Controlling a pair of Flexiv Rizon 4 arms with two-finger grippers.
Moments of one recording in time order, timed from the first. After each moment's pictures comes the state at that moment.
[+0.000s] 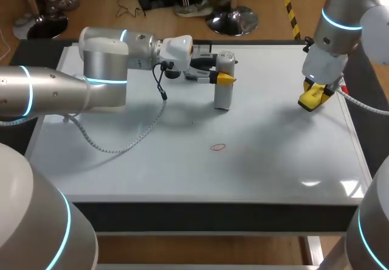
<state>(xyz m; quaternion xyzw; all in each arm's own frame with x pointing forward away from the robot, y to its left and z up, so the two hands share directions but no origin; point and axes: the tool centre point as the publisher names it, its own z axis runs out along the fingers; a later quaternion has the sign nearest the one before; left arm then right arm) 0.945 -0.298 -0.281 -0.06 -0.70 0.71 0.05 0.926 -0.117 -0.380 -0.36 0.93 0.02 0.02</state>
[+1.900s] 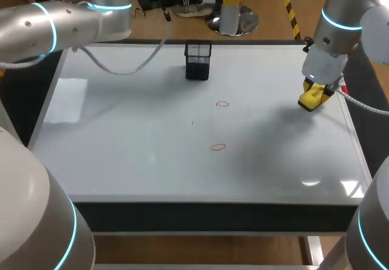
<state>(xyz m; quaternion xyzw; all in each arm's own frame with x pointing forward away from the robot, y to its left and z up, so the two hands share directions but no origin) 1.076 -0.315 -0.123 -0.11 -0.70 0.71 0.03 0.926 -0.117 -0.381 -0.36 0.93 0.02 0.02</state>
